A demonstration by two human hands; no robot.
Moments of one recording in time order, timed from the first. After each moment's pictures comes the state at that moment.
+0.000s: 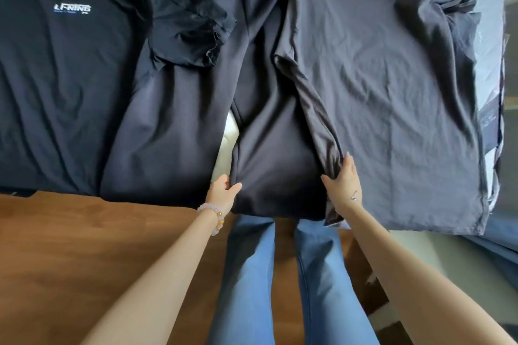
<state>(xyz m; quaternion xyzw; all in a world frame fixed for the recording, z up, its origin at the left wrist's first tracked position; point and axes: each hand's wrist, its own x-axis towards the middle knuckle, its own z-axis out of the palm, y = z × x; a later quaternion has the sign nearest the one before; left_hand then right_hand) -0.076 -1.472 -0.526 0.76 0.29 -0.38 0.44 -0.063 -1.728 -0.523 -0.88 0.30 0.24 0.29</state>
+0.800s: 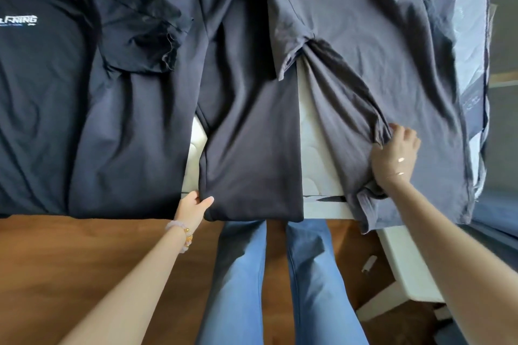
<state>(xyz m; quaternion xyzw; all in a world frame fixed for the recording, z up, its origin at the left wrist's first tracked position) -0.081 -1.473 -0.542 0.74 0.36 -0.38 0.43 -0.016 -1.861 -0.513 -0.93 0.32 0.08 0.15</state>
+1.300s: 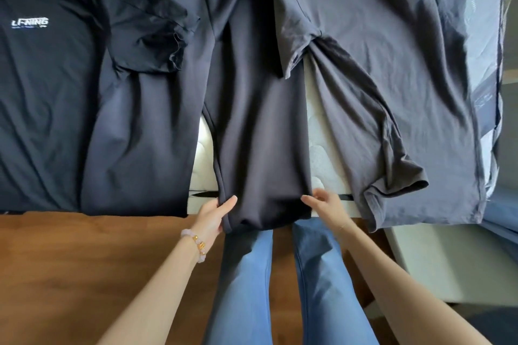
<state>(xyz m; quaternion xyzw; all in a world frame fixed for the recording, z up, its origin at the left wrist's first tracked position) -0.095 -1.498 -0.523 0.56 0.44 -0.40 0.58 -0.102 -1.750 -0.527 -0.73 0.34 0.35 0.48</state>
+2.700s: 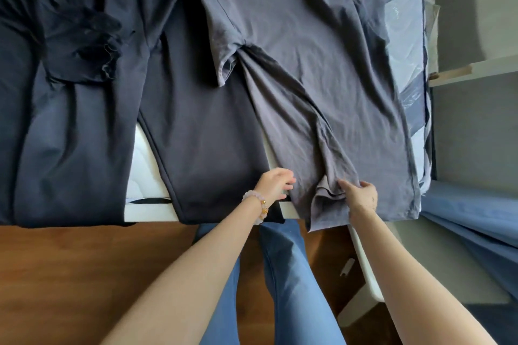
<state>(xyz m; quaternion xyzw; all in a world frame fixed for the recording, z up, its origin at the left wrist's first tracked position) -0.050 -1.748 -0.511 0.61 0.26 -0.49 0.57 -0.109 -1.946 -0.558 -0.66 0.61 0.16 0.40</state>
